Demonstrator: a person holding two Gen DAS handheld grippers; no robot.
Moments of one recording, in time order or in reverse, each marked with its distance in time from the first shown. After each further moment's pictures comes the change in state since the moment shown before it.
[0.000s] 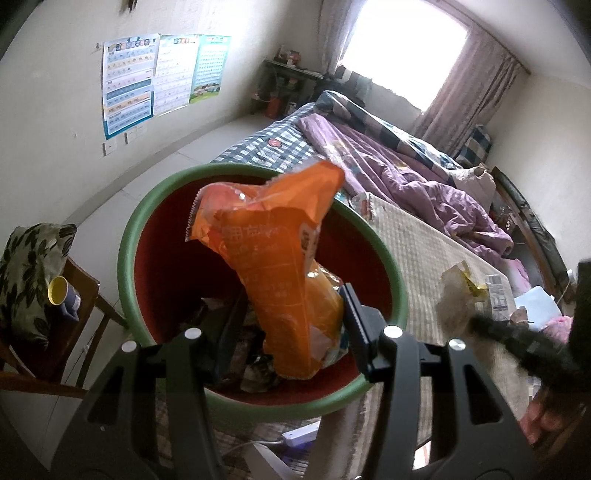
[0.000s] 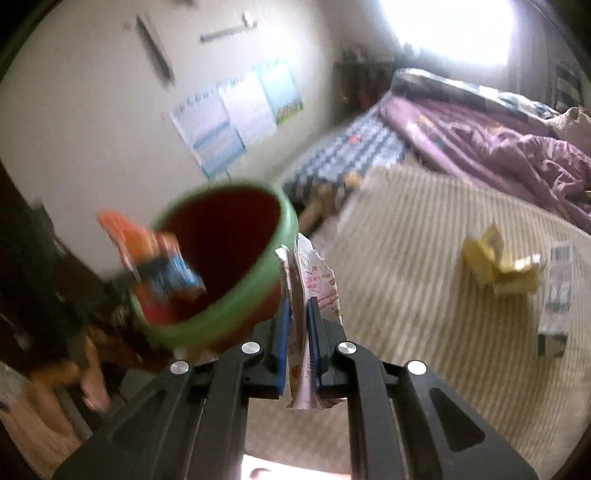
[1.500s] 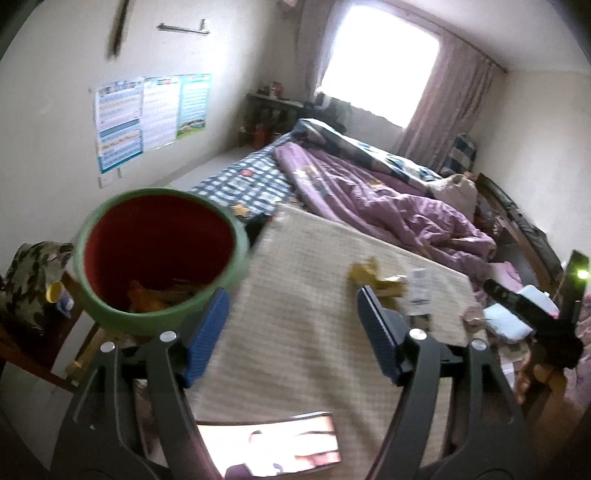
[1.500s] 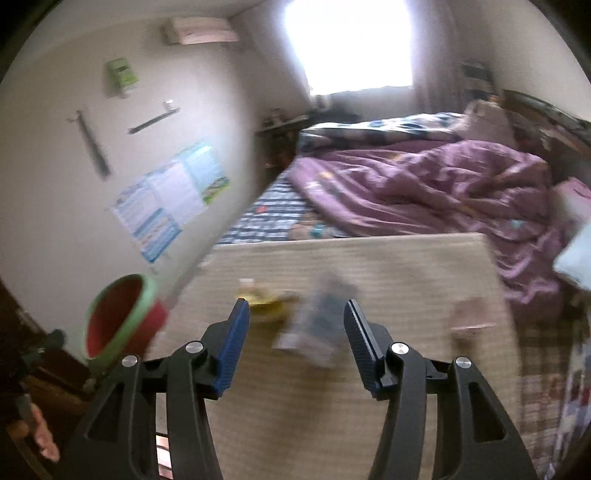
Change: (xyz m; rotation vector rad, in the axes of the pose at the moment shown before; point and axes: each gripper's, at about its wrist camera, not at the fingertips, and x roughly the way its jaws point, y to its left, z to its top) left arm -0.069 -0.177 -0.052 0.059 -0.130 0.002; right arm -0.157 -0.226 -0.040 0.194 -0.248 -0.205
